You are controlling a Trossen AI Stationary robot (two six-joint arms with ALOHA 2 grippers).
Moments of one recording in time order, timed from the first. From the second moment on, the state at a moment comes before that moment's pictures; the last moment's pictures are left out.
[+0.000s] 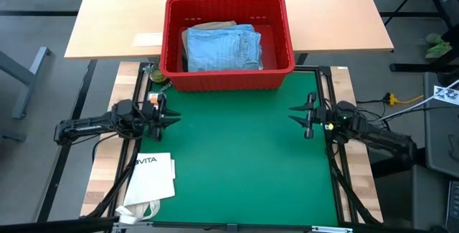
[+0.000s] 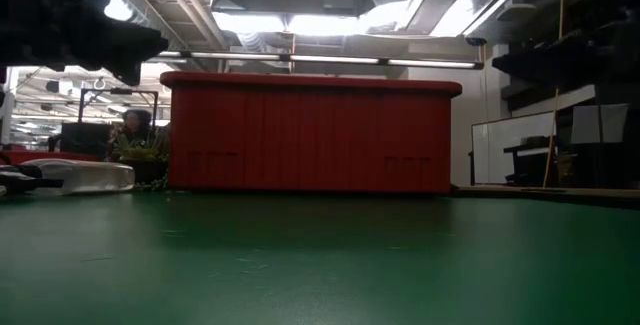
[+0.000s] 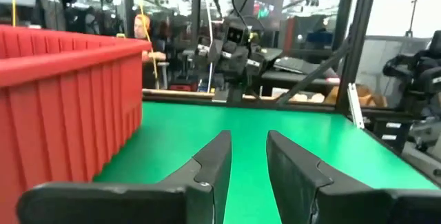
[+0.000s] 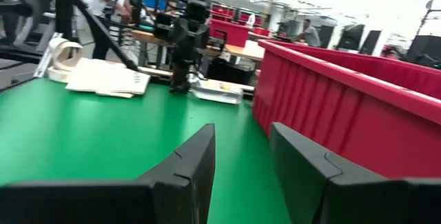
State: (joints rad) left arm 0.20 0.00 0.01 0.06 0.15 -0.08; right arm -0.34 0.02 0.01 0.06 -0.27 -0.21
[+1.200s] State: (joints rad) left arm 0.20 0.01 0.01 0.04 0.13 -0.03; right arm 0.23 0.21 0.01 0.05 0.21 -0.44
